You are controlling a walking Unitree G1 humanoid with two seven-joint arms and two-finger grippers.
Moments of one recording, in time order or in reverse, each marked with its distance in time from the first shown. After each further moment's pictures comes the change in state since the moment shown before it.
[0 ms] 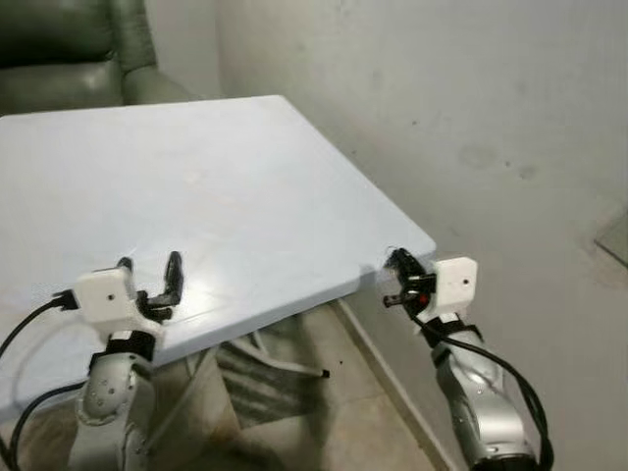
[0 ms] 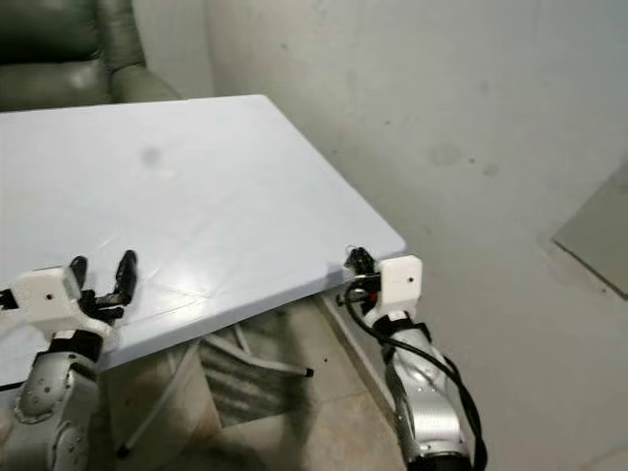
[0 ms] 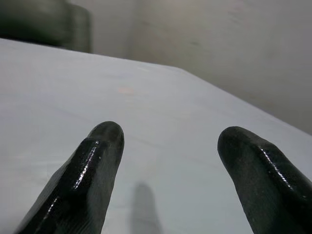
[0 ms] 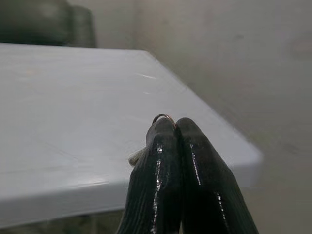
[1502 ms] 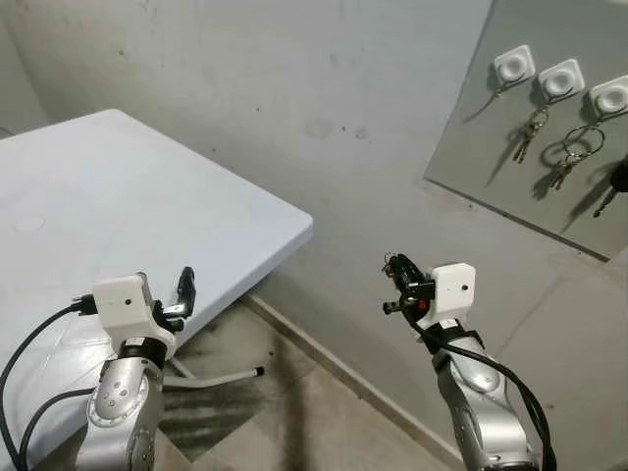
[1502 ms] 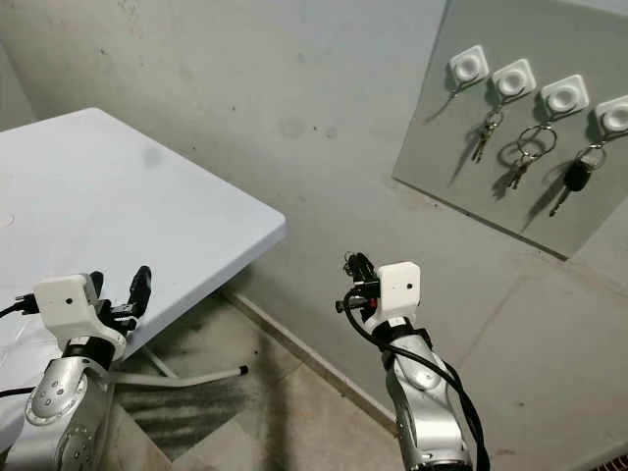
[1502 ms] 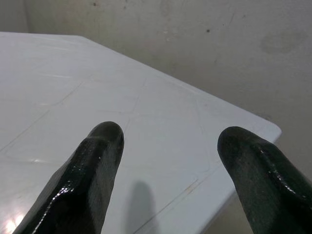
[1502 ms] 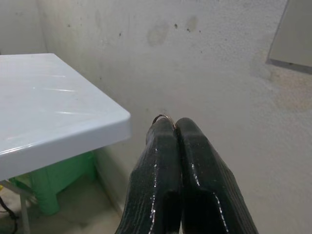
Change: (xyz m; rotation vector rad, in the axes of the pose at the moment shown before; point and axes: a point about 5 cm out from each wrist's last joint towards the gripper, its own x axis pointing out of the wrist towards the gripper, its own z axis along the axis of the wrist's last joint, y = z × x) left arm -0.003 -0.001 -0.005 0.023 0.098 0.017; right arm -0.003 0.005 -0.001 0.009 -0.002 0.013
